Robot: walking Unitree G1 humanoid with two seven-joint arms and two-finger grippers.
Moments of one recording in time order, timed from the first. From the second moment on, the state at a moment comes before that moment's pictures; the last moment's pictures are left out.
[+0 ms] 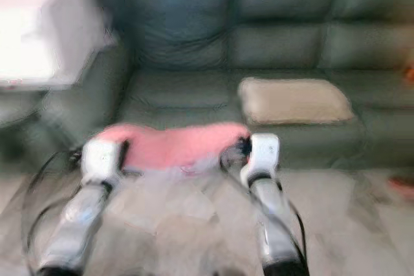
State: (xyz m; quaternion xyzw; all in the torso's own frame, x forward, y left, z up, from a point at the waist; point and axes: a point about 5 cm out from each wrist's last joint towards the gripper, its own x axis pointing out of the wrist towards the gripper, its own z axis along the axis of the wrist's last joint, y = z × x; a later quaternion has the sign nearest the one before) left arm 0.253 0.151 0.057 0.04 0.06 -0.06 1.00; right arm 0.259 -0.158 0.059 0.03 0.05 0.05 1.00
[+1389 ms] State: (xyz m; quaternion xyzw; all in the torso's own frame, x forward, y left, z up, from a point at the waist) left arm 0.255 0.143 0.064 0.04 0.05 -0.05 1.00; right arm 0.249 -0.172 0.056 0.01 0.06 0.03 1.00
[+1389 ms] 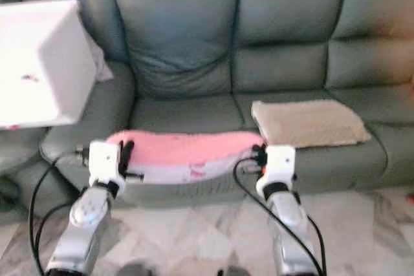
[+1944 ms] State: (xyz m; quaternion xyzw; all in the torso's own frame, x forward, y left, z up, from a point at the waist) left arm 0.245 0.157 0.063 0.03 0.05 -0.01 1.00; right arm 0.245 -0.164 0.054 0.01 0.07 0.05 1.00
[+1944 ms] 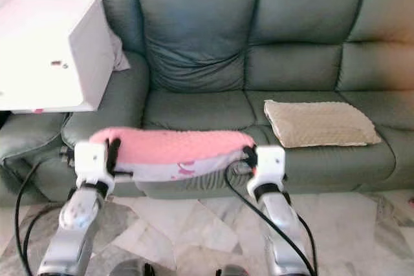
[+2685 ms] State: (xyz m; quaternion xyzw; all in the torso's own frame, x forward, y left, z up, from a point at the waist) left arm 0.247 0.152 0.065 0.02 0.04 -0.04 1.00; right arm 0.247 -0.164 0.056 0.01 0.06 0.04 1.00
